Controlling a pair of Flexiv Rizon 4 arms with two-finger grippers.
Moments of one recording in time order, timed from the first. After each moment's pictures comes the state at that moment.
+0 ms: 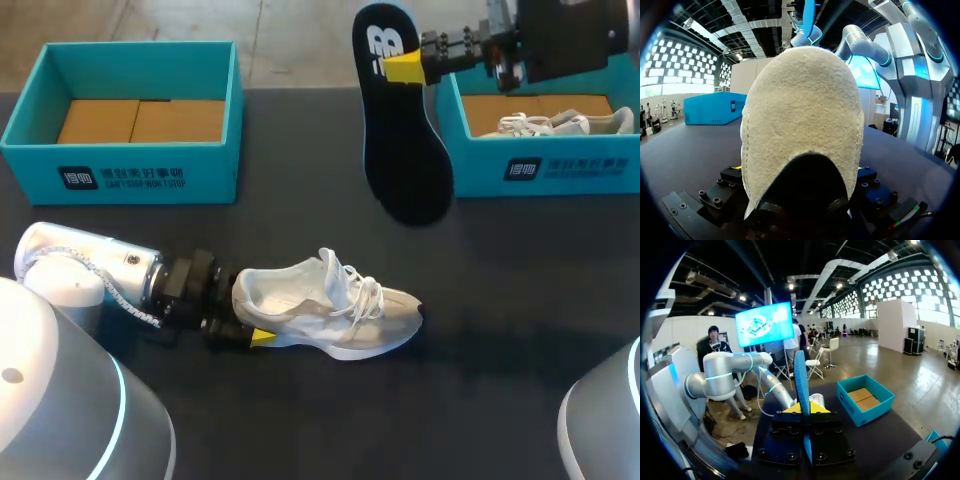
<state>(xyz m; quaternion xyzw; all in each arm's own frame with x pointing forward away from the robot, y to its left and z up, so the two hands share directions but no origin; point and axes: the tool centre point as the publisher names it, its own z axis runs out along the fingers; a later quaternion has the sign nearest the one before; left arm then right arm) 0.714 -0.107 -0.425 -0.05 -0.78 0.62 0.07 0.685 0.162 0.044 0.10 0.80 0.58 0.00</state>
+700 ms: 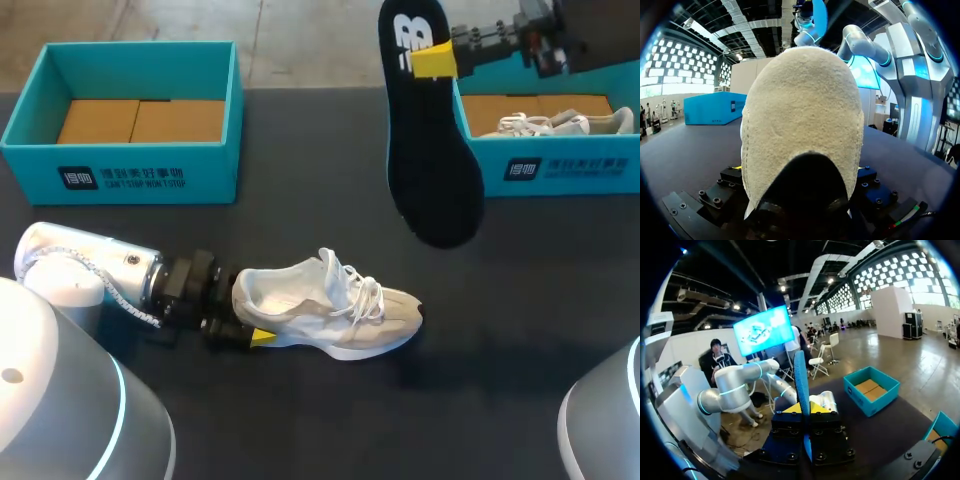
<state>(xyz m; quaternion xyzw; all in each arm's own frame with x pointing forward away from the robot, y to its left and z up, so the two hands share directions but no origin) 0.714 -0.107 -0.425 -0.05 -0.78 0.62 0.07 0.653 0.142 0.073 0.15 0.80 0.58 -0.05</state>
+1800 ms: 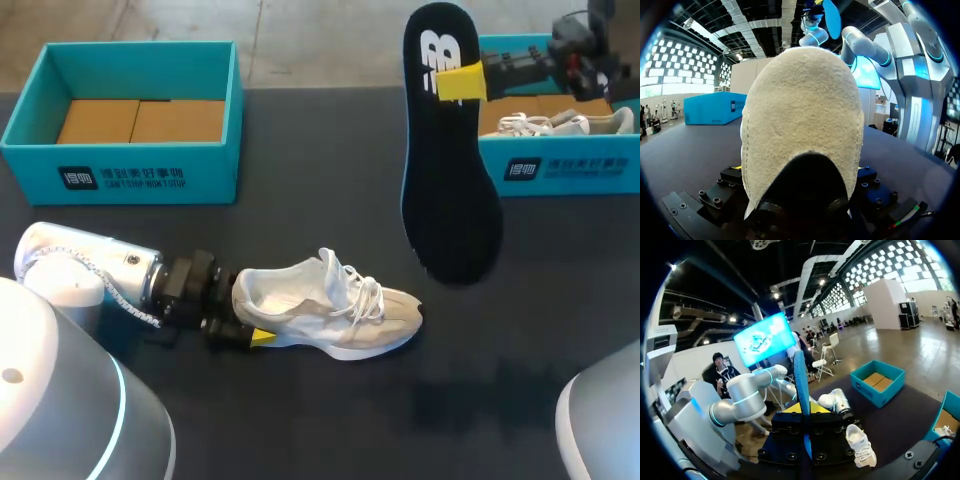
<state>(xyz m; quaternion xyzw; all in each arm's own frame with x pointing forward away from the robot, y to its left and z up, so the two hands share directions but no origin) 0.714 -0.107 -0.425 -0.05 -0.78 0.62 0.07 0.606 0.131 0.080 0.20 0.77 0.59 -0.09</state>
